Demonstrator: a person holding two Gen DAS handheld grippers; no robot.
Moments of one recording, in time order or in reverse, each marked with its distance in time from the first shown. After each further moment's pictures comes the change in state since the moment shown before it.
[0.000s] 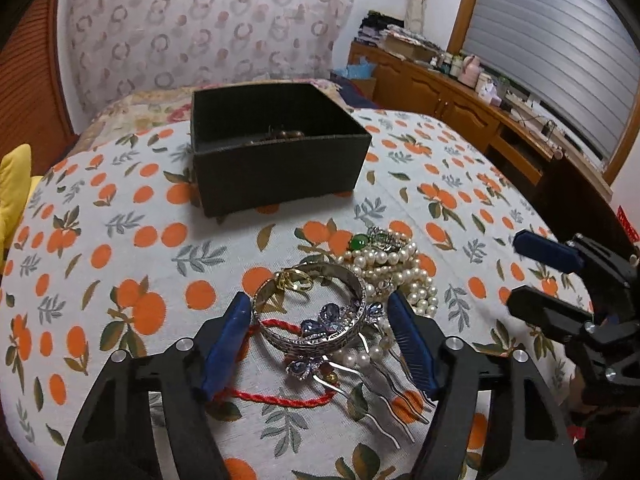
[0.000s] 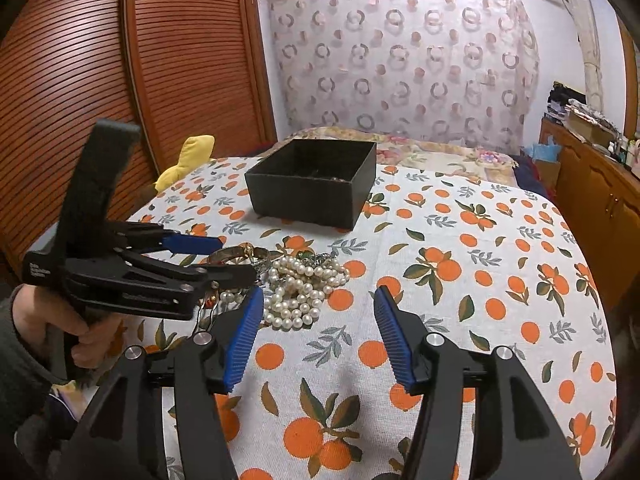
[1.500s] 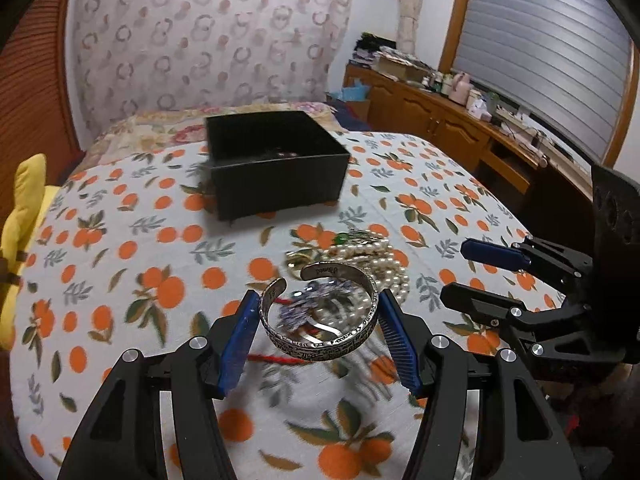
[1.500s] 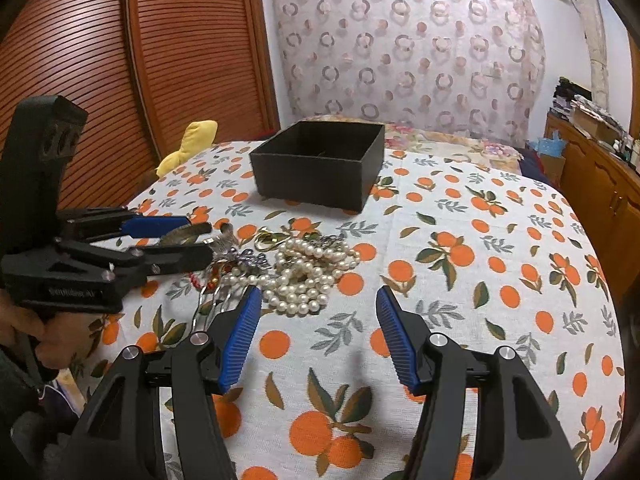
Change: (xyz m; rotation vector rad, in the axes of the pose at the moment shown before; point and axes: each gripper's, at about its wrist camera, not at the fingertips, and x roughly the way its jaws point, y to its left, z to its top) left arm -0.048 -0.003 -0.022 0.004 -0.101 -0.004; right arm 0.013 0.006 -0.007 -0.016 0.043 0.016
